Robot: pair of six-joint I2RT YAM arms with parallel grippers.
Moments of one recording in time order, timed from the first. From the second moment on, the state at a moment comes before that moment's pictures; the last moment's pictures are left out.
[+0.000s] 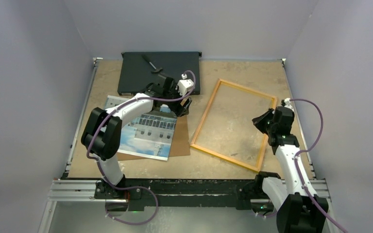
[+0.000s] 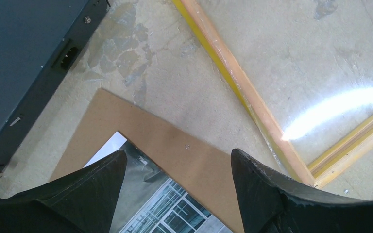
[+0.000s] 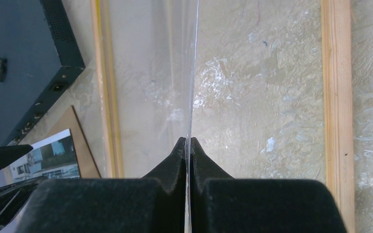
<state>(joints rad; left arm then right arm) -0.51 1.79 1.28 -0.27 0.42 0.26 -0.13 0.88 0.55 -0.29 -0.13 0.67</state>
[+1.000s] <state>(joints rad) -0.57 1.83 1.28 -0.28 0.42 0.26 -0.13 1.03 0.69 -0.34 -0.12 0.53</state>
